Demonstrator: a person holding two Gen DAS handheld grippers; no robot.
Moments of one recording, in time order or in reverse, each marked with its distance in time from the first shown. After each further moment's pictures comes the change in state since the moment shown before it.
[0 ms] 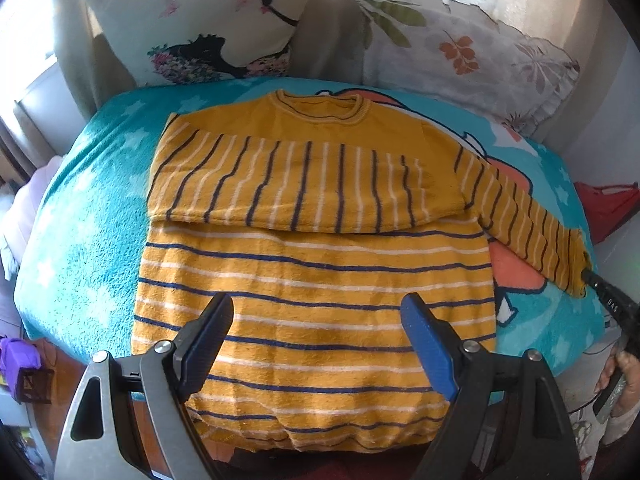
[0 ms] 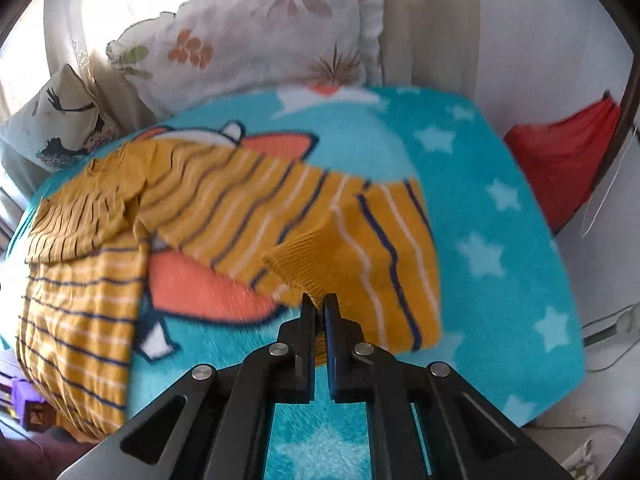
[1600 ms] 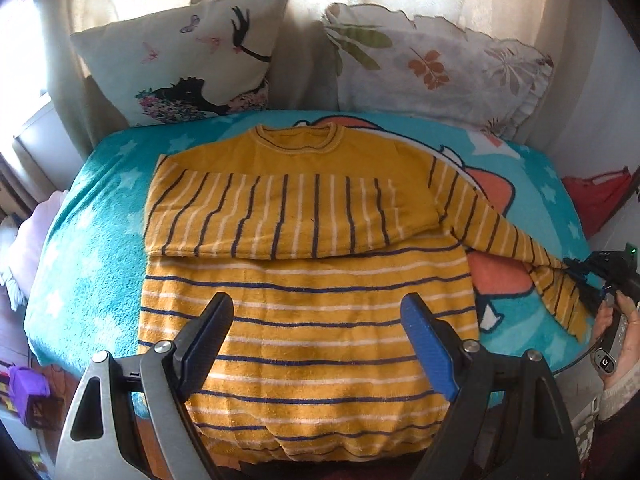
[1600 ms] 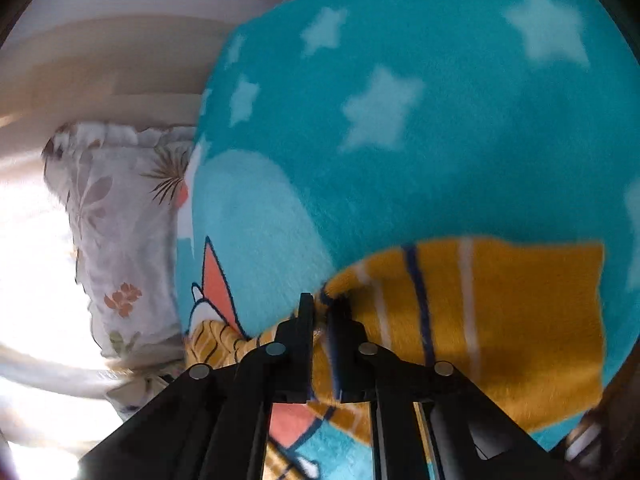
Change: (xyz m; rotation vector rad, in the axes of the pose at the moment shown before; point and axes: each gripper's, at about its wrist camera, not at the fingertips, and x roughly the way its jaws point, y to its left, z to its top) left arm -0.022 -0.029 0.003 0.075 -0.090 0.014; right arm 0.053 -0.115 -0.034 1.137 0.023 0.318
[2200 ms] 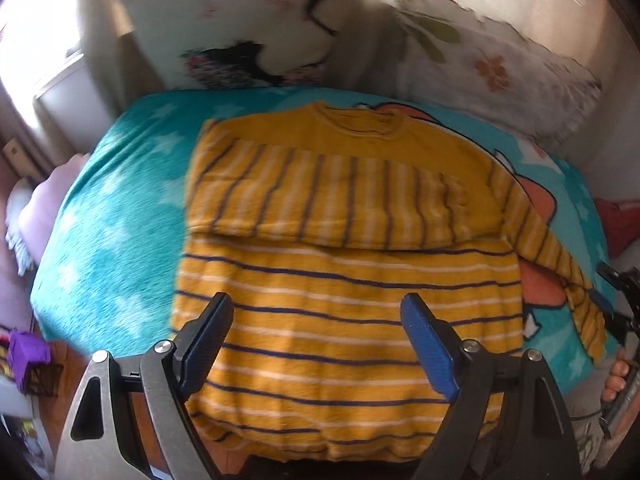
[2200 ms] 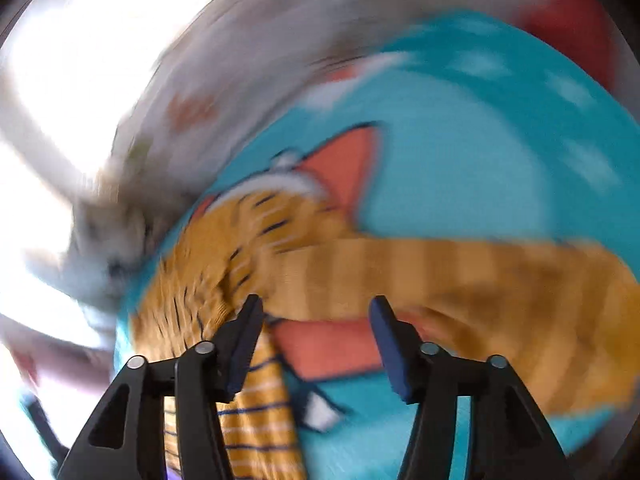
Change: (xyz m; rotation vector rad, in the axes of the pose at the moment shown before) left arm 0.026 0.052 -0.004 -0.076 0.070 0.046; right arm 0.012 0.081 -0.101 -0.533 0.100 0.000
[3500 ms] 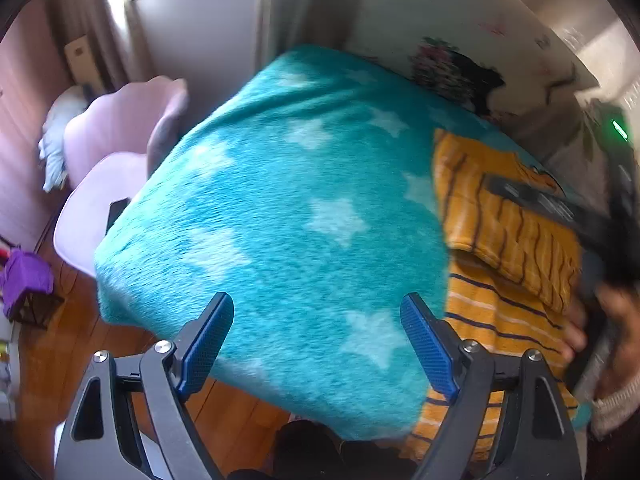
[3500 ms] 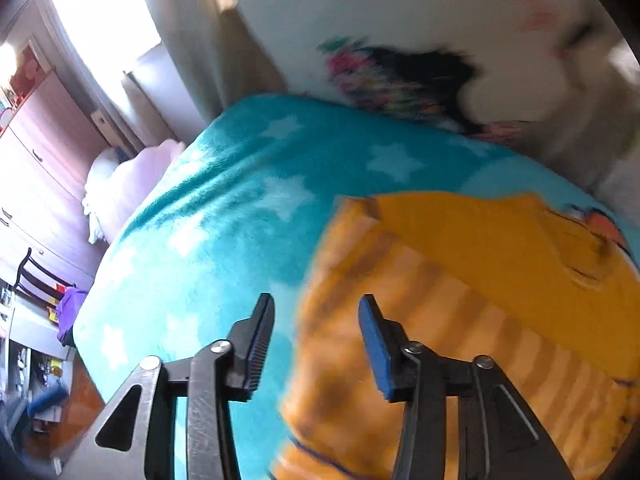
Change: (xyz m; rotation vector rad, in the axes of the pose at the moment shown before) left arm 0.008 0.277 -0.013 -0.309 0.033 0.062; right arm 0.256 0.450 -0.222 -0.966 0.281 -0.014
